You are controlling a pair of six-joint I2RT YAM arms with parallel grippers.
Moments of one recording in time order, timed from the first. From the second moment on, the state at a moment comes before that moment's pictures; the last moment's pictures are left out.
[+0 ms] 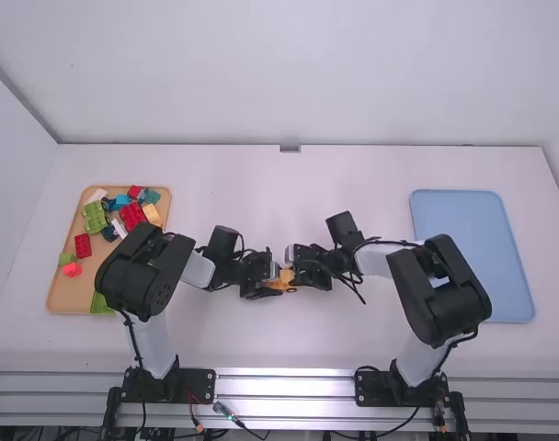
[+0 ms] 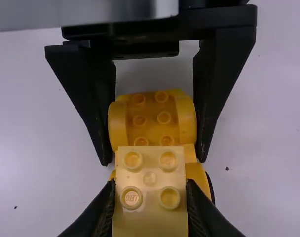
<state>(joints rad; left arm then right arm) -0.29 1.93 0.57 0.36 0.89 0.97 0.41 1.83 0.75 -0.13 -0.83 -1.05</state>
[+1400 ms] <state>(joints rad) -0.29 1.93 0.57 0.35 0.90 0.99 0.41 1.82 0.75 -0.11 -0.84 -1.05</state>
